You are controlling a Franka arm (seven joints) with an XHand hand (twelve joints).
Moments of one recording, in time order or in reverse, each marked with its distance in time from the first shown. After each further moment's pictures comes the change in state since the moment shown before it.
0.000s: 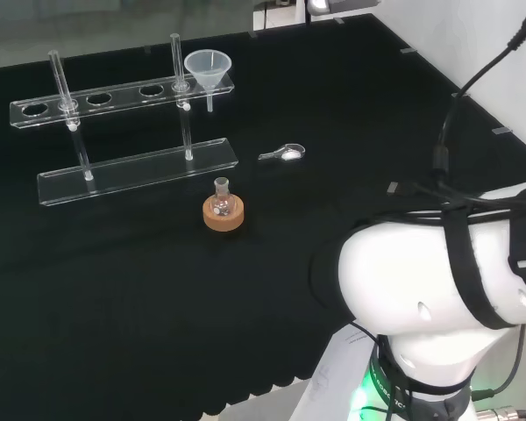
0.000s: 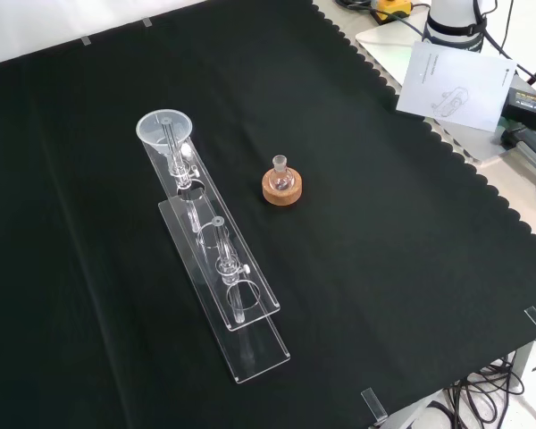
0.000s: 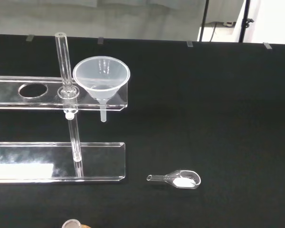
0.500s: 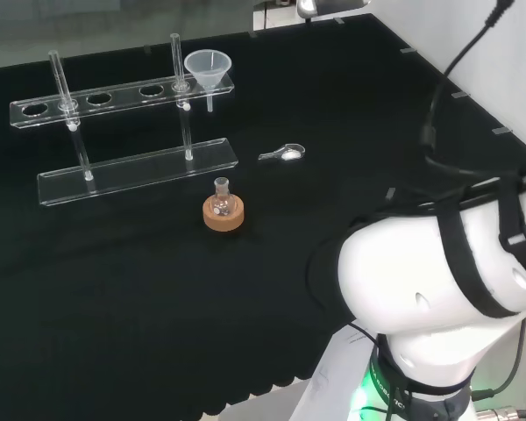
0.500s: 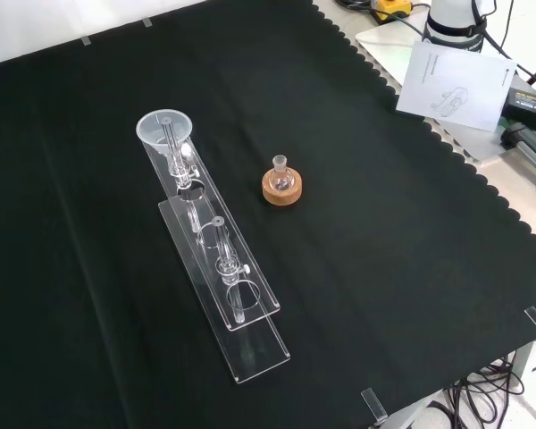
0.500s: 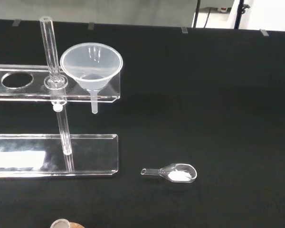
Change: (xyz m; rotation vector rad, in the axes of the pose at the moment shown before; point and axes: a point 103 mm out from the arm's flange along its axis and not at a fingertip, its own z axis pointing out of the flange) arm 0.002 0.030 0.017 0.049 -0.019 0.015
